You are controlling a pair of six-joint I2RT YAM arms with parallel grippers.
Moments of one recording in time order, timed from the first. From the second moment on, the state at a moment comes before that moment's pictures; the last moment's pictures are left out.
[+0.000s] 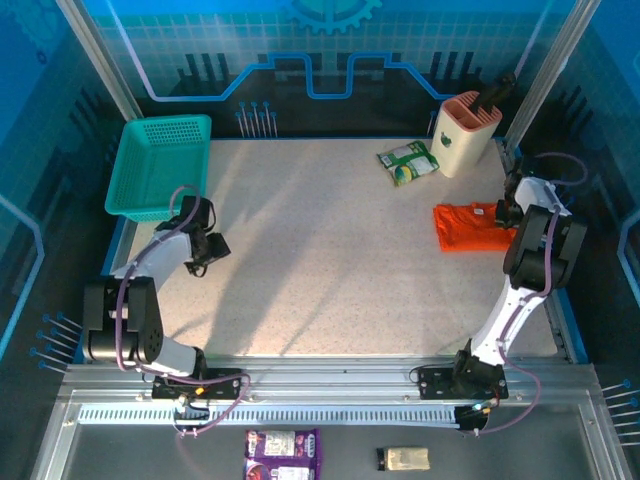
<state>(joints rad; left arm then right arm) 0.04 1.45 0.85 -0.62 -0.11 -0.55 -0.37 1.98 1.50 -0.80 0.35 0.05</state>
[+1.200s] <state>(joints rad) -0.01 1.55 0.36 0.79 0.01 -0.11 0.04 1.54 0.37 0.79 0.03 -0.03</state>
